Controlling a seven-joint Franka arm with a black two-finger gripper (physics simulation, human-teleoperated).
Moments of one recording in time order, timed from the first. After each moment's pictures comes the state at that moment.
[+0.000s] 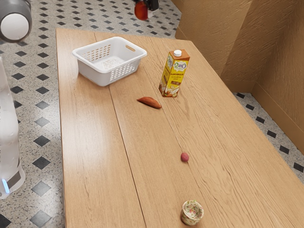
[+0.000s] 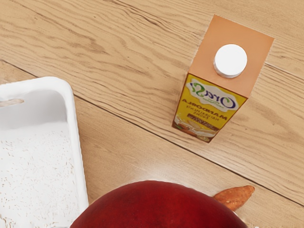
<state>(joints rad) 0.24 -0.13 0.24 -1.45 0.01 1.64 -0.01</state>
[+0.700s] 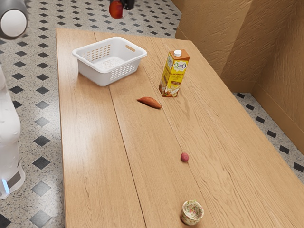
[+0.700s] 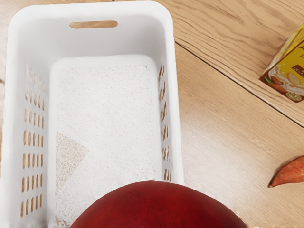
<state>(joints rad) 0.31 -0.17 0.31 -1.52 0.04 1.56 0.00</state>
